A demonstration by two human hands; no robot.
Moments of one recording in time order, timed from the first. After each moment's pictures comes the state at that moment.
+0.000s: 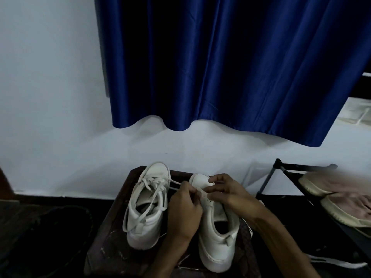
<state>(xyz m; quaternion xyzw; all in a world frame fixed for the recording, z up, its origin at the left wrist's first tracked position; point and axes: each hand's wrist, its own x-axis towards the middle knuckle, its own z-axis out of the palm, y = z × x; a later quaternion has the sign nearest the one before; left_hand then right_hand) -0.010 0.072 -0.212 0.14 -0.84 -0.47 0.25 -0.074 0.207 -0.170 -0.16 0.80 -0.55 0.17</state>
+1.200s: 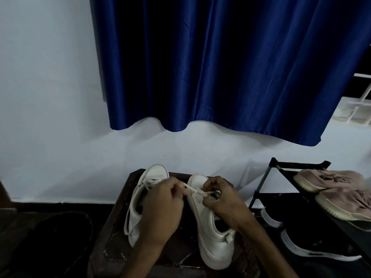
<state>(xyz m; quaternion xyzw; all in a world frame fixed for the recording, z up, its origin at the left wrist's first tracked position) 0.037 0.036 -0.157 0.11 -0.85 -0.44 0.28 -0.054 0.194 -0.184 -0.19 0.86 -0.47 0.03</state>
